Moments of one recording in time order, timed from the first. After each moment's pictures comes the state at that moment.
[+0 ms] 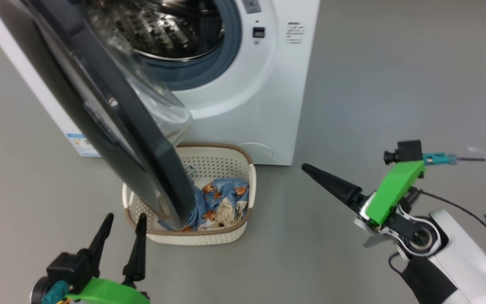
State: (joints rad) left arm -0.09 0.11 -0.17 0.20 -0.34 -0.13 -0.26; right arm -0.52 -0.28 0.43 0.42 1.53 0.13 0.42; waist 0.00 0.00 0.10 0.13
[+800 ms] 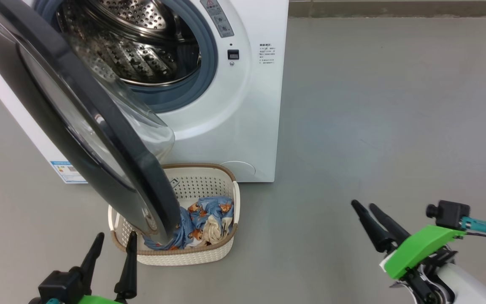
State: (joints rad) left arm -0.02 0.11 -0.13 0.20 -0.34 -0.13 -0.26; right arm -0.38 -0.43 0.65 0.51 1.30 0.13 -0.18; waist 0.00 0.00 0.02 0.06
